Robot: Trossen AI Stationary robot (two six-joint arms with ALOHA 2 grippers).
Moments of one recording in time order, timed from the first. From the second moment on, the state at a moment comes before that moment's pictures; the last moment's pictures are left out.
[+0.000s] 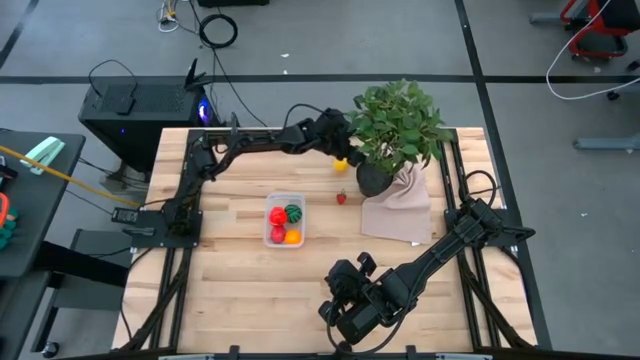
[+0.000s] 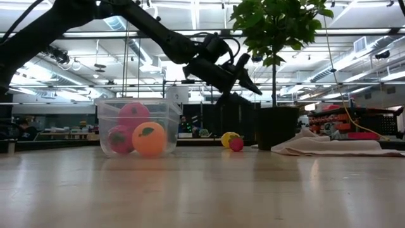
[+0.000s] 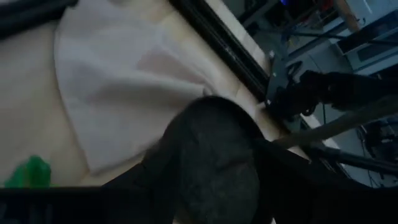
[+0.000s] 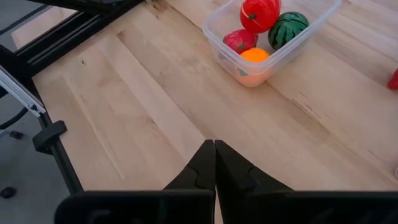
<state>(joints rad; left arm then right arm) 0.44 2.21 1.71 -0.03 0.39 -0.58 0.64 2.04 1.92 -1.04 0.69 1.25</state>
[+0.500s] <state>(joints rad) 0.62 2.00 1.66 -0.40 0.34 -0.33 0.63 2.04 1.92 -1.04 0.69 1.22</state>
